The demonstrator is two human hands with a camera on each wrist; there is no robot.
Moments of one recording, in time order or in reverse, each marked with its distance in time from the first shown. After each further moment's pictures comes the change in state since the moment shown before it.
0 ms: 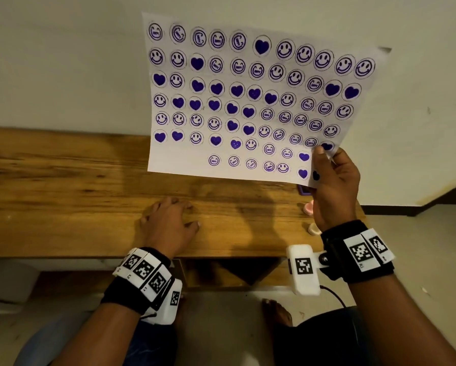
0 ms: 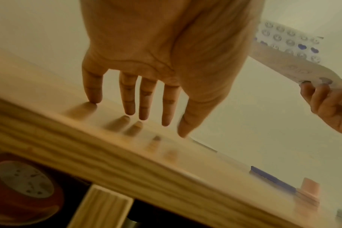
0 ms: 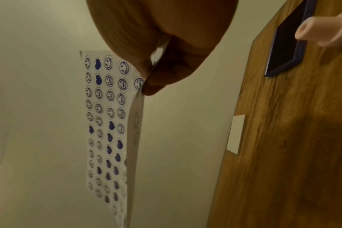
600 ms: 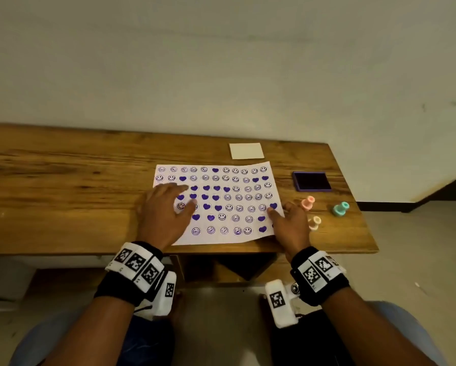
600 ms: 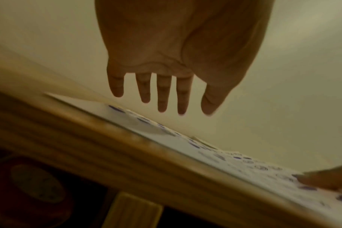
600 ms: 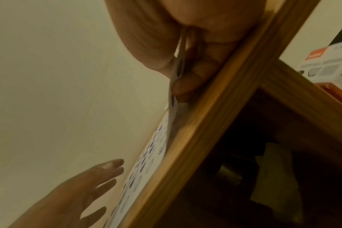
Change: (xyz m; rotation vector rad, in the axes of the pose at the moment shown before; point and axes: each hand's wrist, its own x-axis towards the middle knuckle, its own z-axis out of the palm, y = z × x) left_hand 0.015 -0.015 0.008 -0.224 0.262 0.207; right_hand -0.040 0.100 -0.035 -0.609 0.010 0.393
